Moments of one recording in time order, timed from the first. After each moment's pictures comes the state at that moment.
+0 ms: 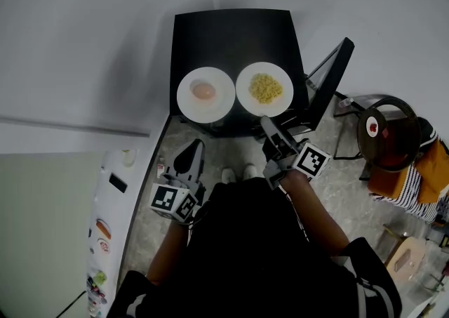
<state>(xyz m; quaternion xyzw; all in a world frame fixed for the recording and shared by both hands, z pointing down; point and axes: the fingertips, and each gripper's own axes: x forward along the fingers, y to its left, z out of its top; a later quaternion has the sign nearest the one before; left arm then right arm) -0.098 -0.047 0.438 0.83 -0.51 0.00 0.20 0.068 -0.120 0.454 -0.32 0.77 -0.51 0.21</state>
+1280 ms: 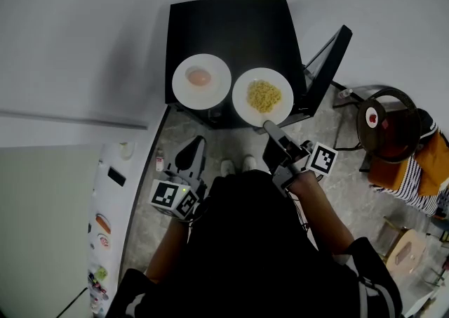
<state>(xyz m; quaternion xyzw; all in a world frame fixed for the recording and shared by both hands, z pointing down) -0.082 -0.025 0.447 0.84 -0.50 0.01 0.22 0.080 -0.075 0.449 -0.24 0.71 -0.61 0.27</state>
